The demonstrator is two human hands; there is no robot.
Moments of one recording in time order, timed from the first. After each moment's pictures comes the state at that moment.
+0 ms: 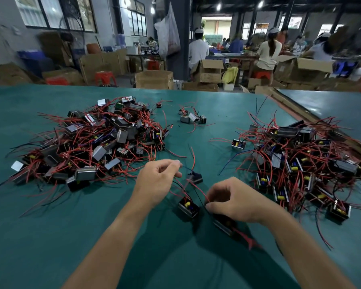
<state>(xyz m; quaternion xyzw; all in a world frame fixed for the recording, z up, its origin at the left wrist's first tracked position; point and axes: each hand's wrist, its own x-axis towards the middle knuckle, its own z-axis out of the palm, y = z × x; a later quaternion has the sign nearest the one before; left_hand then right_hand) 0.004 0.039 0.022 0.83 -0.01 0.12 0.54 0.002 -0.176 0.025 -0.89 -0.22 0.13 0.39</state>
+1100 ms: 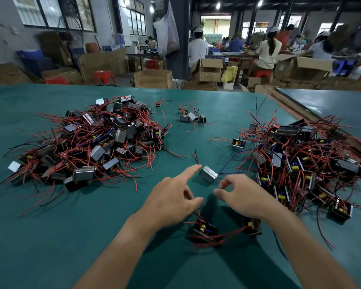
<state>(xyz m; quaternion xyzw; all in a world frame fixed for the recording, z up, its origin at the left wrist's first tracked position) -0.013 0.017 0.016 0.94 -0.15 0.04 0.31 0.016 -0.183 0.016 -0.95 -0.07 0.05 0.29</state>
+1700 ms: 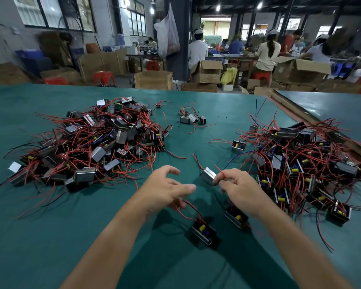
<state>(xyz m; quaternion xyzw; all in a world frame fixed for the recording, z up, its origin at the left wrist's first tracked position) -0.008 0.032 0.033 0.75 0.03 -0.10 0.65 0.018 -0.175 0.016 -0.87 -0.07 0.00 0.48</state>
